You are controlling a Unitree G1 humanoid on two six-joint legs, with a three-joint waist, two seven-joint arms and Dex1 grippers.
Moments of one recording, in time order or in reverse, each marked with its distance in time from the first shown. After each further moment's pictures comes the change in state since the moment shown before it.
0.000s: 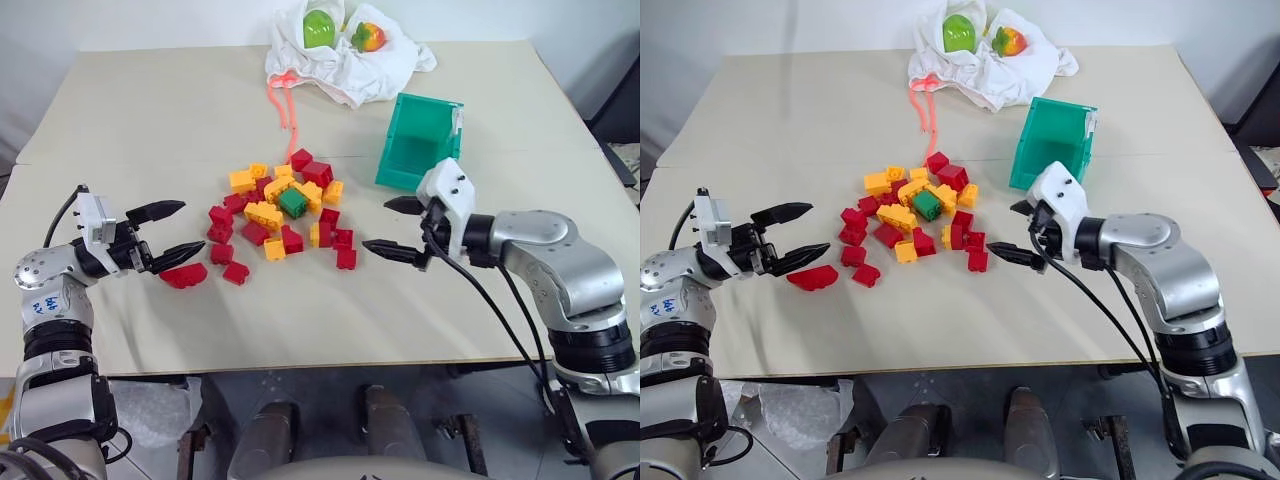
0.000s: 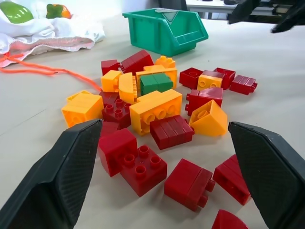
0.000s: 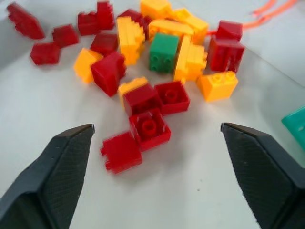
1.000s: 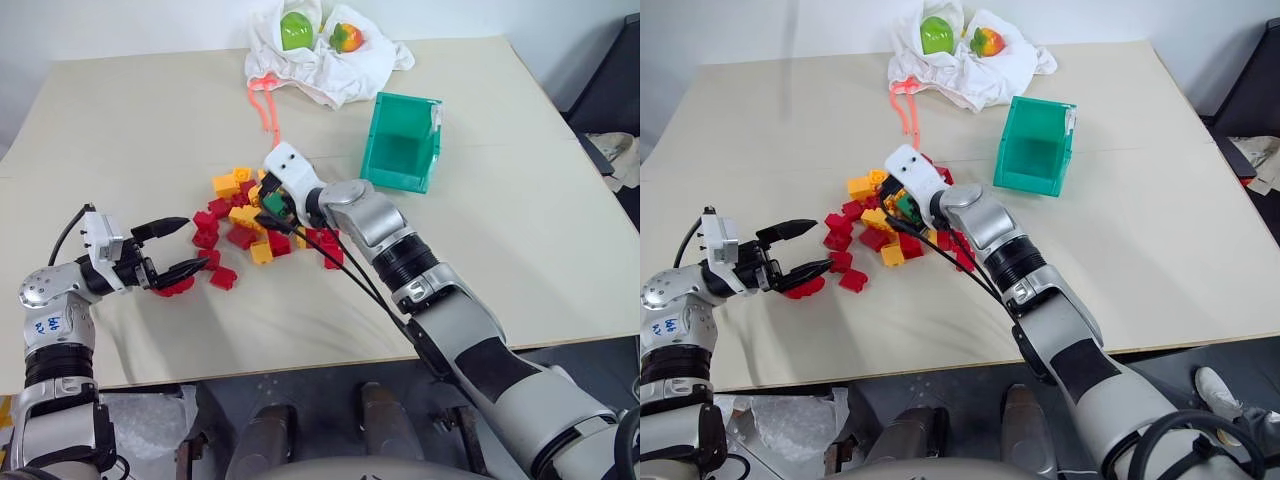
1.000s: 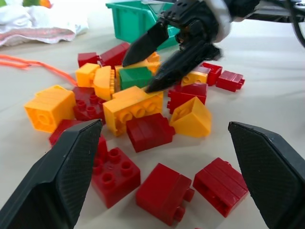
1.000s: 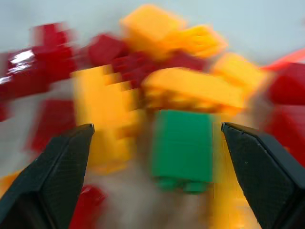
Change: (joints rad) left arm 0.159 -0.020 0.011 -0.200 -0.018 0.066 0.072; right arm -0.479 0.590 0.285 0.964 -0.343 -0.241 -0.145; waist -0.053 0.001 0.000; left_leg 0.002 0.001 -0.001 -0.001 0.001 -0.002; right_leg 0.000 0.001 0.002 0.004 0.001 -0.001
